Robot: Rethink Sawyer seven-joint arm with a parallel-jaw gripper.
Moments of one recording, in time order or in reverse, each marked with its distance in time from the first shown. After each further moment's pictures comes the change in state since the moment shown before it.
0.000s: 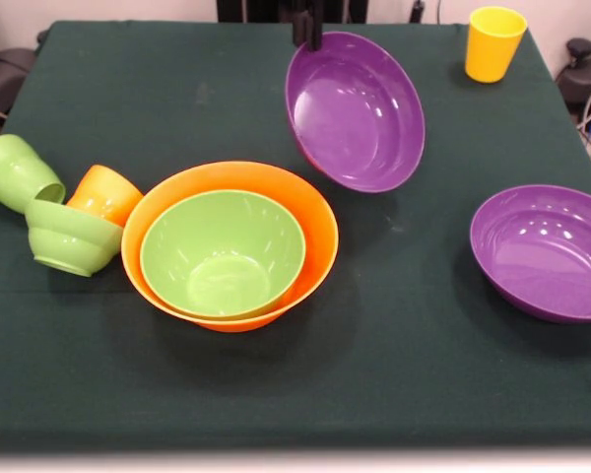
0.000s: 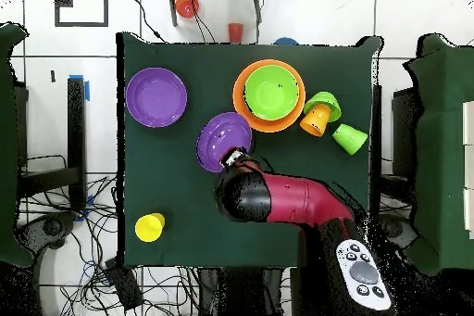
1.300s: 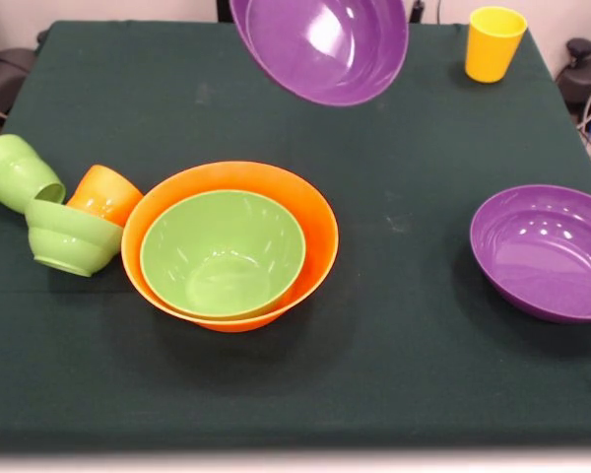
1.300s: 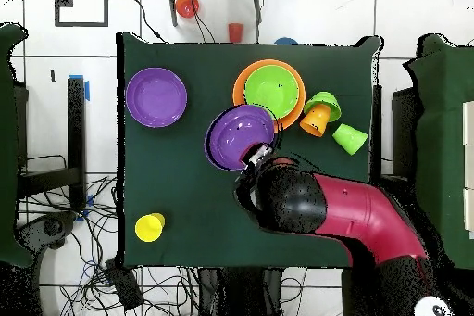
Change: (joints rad) arm -0.285 -0.298 0.275 0.069 0.080 0.292 0.000
